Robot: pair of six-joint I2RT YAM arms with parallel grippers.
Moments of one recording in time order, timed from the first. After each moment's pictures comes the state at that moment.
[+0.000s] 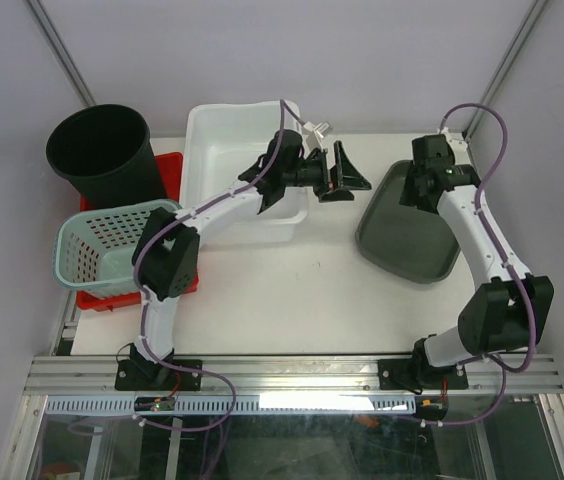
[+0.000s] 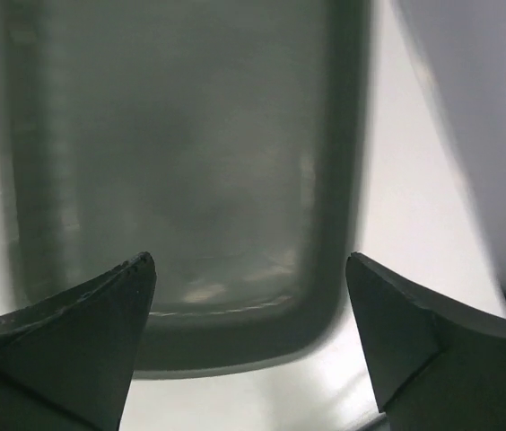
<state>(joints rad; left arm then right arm) -0.68 2.08 1.68 0.20 0.72 -1.04 0.12 1.48 1.37 -0.95 0.56 0.35</state>
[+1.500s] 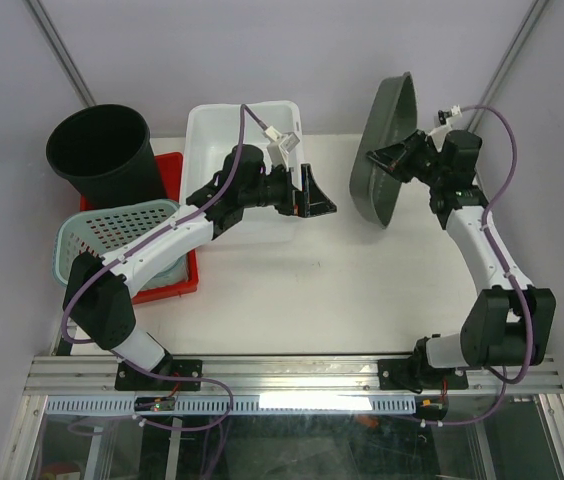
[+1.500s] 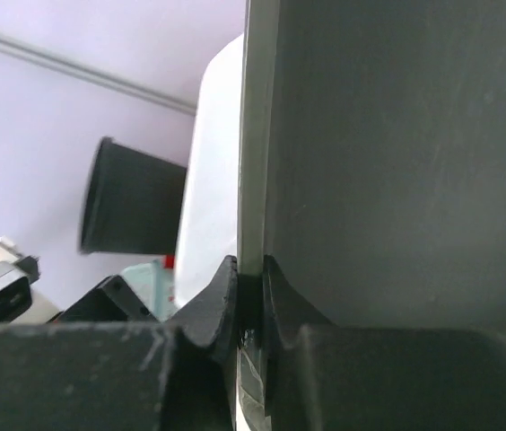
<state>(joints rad) -0.68 1.57 1.31 -0.05 0.50 -0.62 0.06 1.38 1.18 -0.07 -0.52 0.81</state>
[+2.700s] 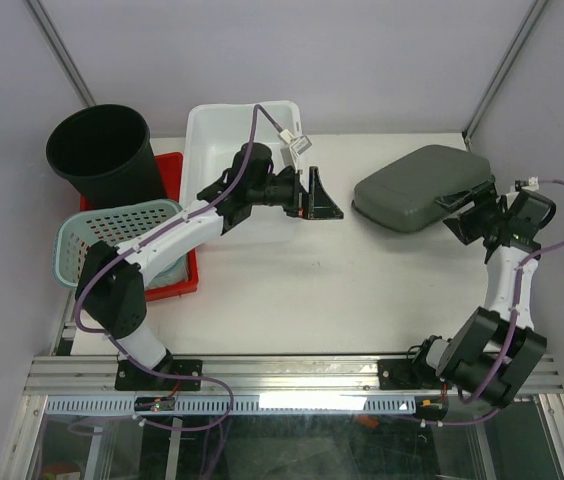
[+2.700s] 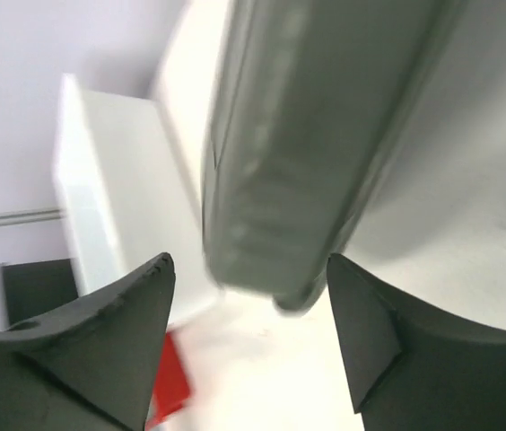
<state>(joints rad) -0.68 1.65 1.35 -0.01 0.69 -0.65 -0.52 1.23 0.86 -0.24 -0.71 0.74</state>
